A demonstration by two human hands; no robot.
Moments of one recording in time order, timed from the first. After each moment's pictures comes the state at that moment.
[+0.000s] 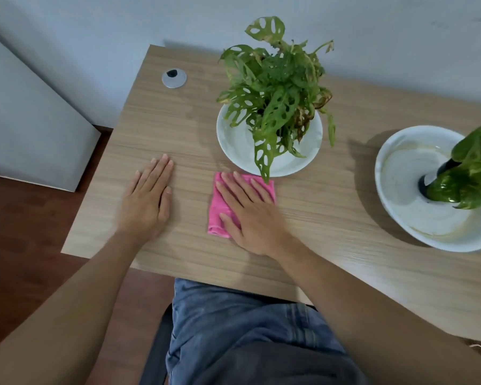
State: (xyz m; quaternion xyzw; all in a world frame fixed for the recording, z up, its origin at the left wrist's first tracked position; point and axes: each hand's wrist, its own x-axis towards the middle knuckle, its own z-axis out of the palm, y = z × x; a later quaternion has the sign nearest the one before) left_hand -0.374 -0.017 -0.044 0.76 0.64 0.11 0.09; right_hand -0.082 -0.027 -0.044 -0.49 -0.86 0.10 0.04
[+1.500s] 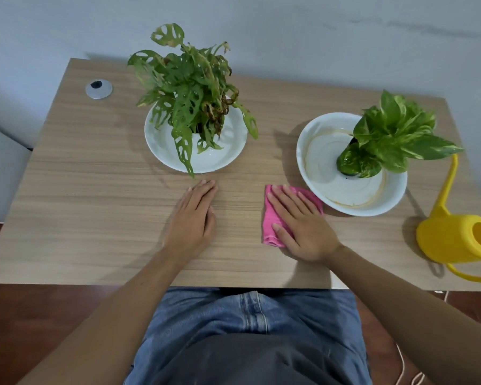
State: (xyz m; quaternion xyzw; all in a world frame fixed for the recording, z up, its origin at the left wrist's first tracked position) left_hand -0.162 -0.051 -0.055 0.82 0.51 0.20 0.13; right_hand 0.158 -0.104 -0.035 -0.57 -0.82 0.10 0.01
